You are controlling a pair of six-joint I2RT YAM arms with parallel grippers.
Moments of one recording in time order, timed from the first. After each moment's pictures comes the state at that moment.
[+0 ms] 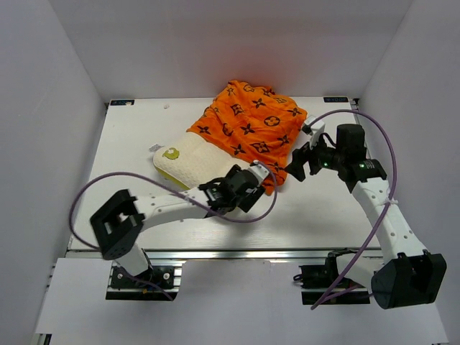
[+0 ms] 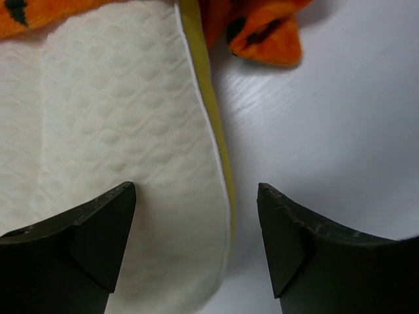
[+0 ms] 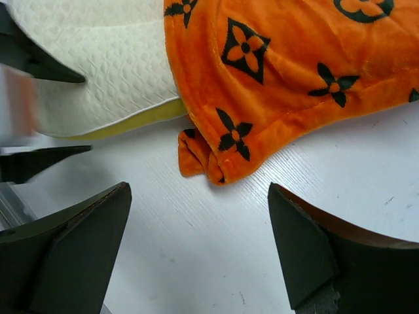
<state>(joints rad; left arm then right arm) -1.05 1.55 1.01 -0.20 -0.39 -0.07 0.18 1.13 1.03 -0.52 -0.62 -0.35</state>
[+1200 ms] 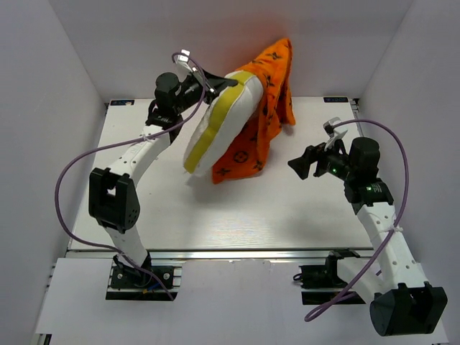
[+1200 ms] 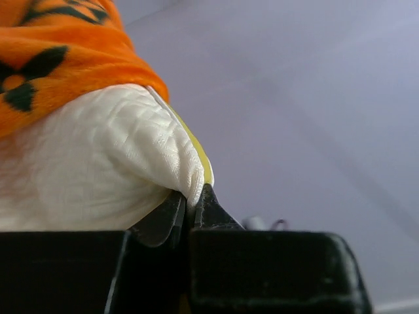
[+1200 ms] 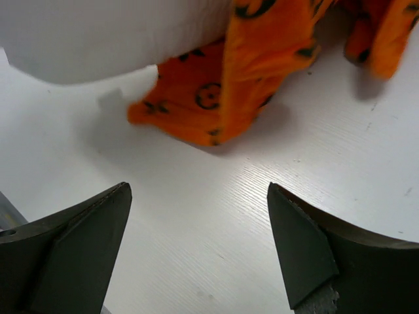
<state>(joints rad) -0.35 1.76 1.56 0.33 0.55 -1.22 0.11 0.91 0.85 -0.27 -0.61 0.00</state>
